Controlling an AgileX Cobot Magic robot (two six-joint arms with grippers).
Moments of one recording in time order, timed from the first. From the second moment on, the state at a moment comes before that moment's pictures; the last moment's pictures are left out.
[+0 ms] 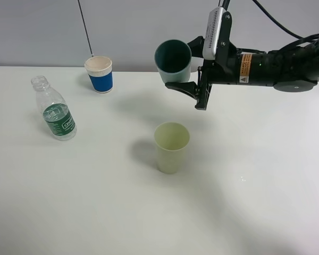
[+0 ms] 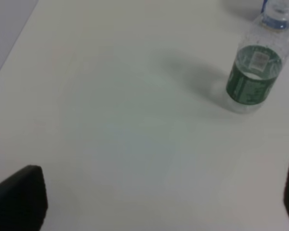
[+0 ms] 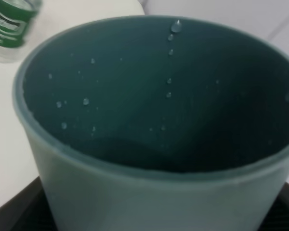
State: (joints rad) left arm 0.02 -0.01 -0.51 0.10 1.06 -0.11; right arm 0.21 1.92 -0.97 -1.20 -1.03 -0.08
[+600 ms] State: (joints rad) left arm 0.02 -0.01 -0.51 0.10 1.06 -0.11; right arm 0.21 1.87 -0.97 -1.42 -1.07 -0.22
